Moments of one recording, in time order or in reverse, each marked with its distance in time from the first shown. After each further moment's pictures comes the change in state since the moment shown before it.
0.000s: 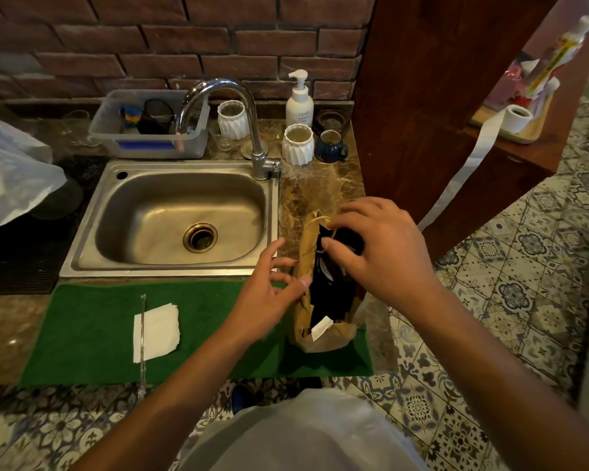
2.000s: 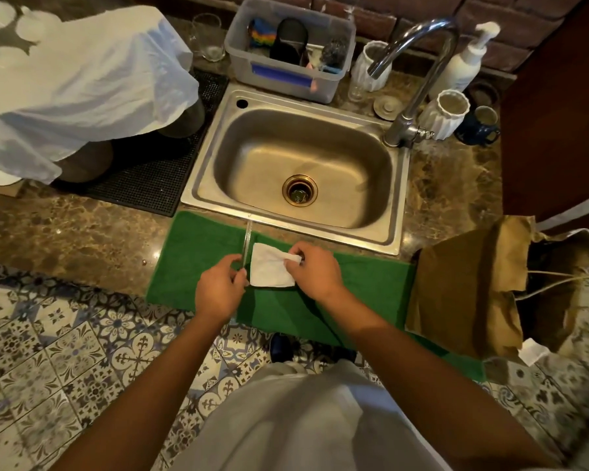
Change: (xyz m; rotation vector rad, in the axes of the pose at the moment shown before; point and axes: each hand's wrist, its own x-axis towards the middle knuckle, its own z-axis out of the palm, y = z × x) left_hand -0.045 -0.218 -0.260 0.466 0.407 -0.348; right_hand 0.041 -0.232 0.299 0.328 -0.556 0.286
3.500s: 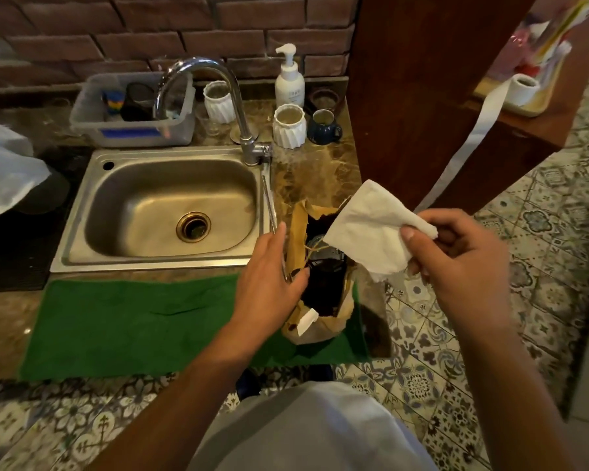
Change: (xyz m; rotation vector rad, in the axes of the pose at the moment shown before) left_hand -0.143 0.328 0.133 0.132 -0.098 0.531; right_hand -0.219 0.209 -0.320 0.700 0.713 -0.088
